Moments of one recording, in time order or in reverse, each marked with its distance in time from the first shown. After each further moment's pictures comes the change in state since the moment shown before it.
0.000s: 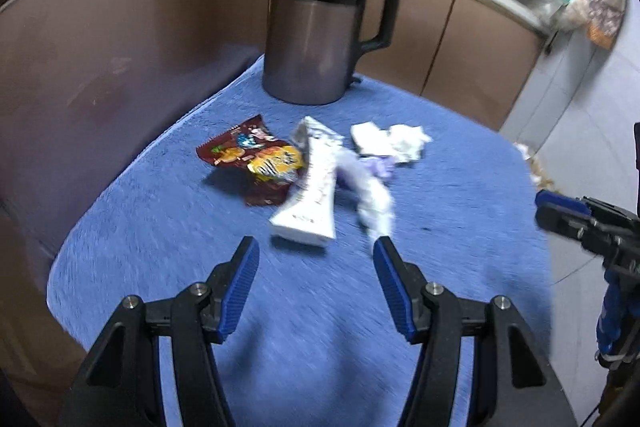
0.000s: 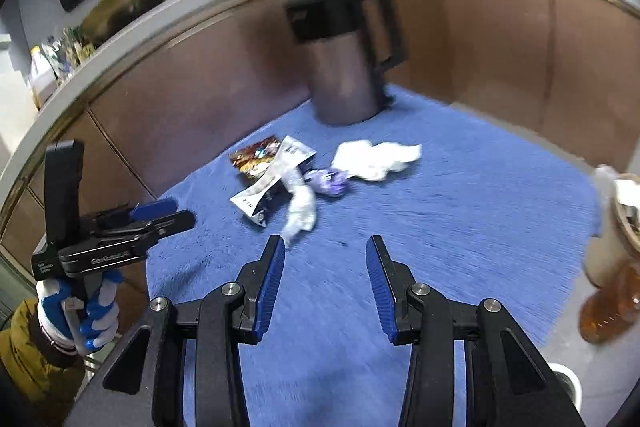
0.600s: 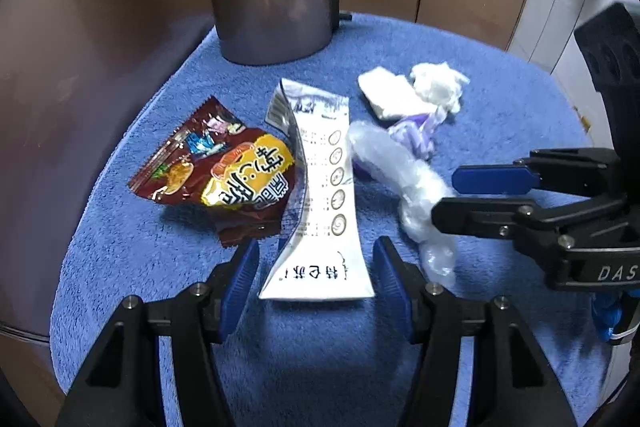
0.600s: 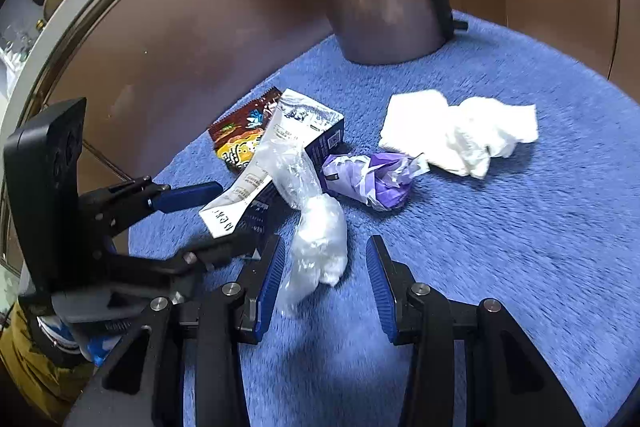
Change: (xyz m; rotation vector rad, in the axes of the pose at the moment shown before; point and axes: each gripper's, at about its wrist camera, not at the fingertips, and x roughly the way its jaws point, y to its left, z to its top) left arm 0.094 -0.011 0.019 0.214 0.172 0.034; right arm 0.160 -0.003 0.032 0.049 0.195 0.147
